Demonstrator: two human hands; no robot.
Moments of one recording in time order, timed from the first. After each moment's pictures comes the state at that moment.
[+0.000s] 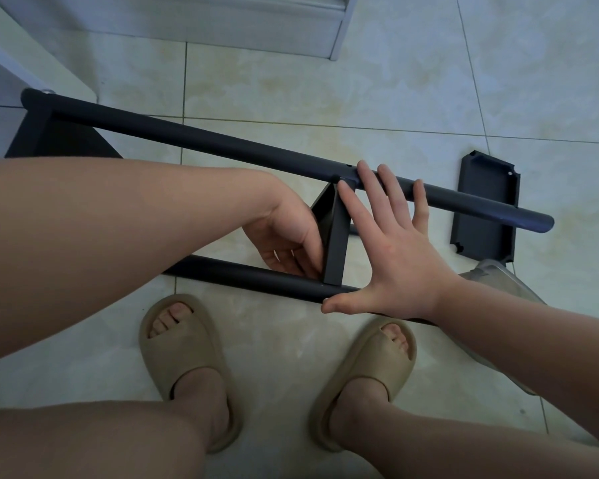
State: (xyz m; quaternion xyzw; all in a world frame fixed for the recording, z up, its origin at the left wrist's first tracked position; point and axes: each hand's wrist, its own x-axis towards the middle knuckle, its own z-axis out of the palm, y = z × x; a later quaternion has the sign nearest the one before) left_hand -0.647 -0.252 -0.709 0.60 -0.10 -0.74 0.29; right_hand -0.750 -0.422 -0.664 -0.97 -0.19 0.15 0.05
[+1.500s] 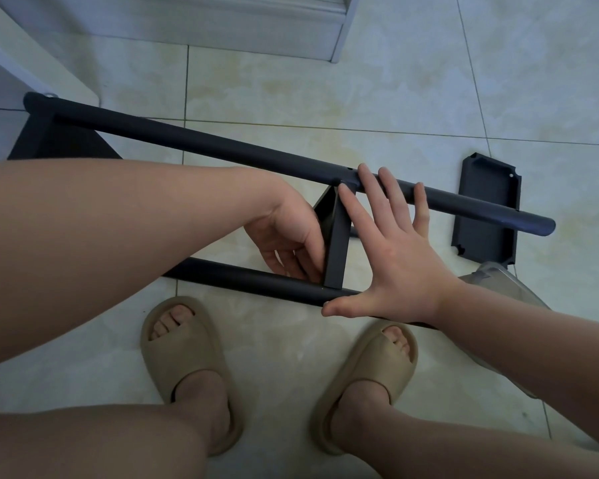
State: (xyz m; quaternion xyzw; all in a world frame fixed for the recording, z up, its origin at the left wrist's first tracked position) left_hand -0.644 -0.251 -0.702 0.60 -0.12 -0.74 0.28; right_hand -0.750 -0.421 -0.662 -0.97 -0.19 0.15 0.05
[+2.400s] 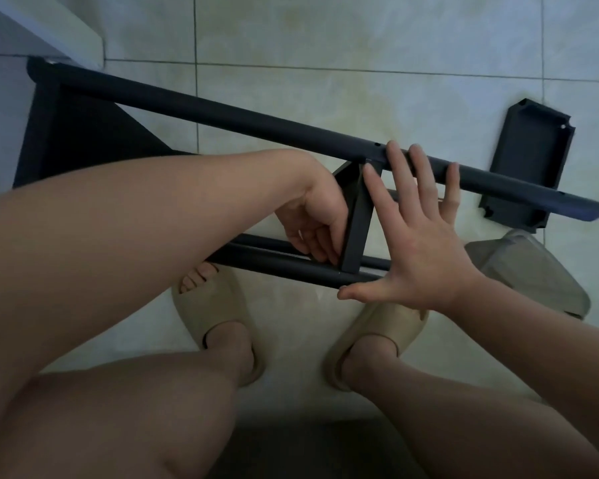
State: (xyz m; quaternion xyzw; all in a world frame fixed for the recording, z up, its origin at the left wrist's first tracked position) left_hand -0.648 -0.261 -0.697 0.59 -0.06 -0.77 0.24; right_hand -0.754 -0.423 -0.668 -0.97 -0.19 0.14 0.04
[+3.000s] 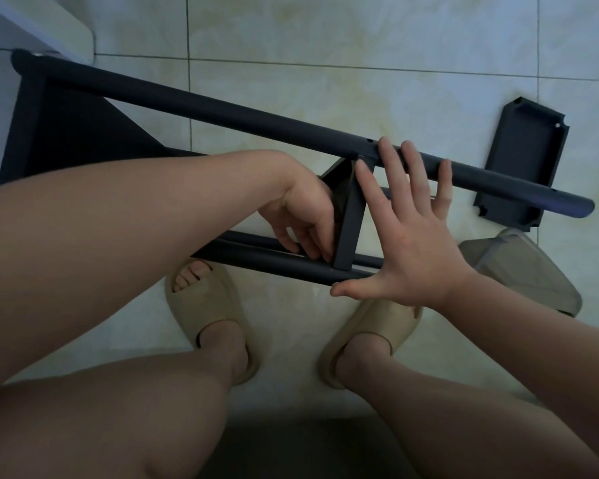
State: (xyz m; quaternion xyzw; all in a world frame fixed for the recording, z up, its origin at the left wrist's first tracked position) left_hand -0.648 -0.251 -0.703 0.60 -0.08 -0.75 0.28; right_hand -0.751 -0.425 -0.672 -0.97 -0.20 0.12 0.05
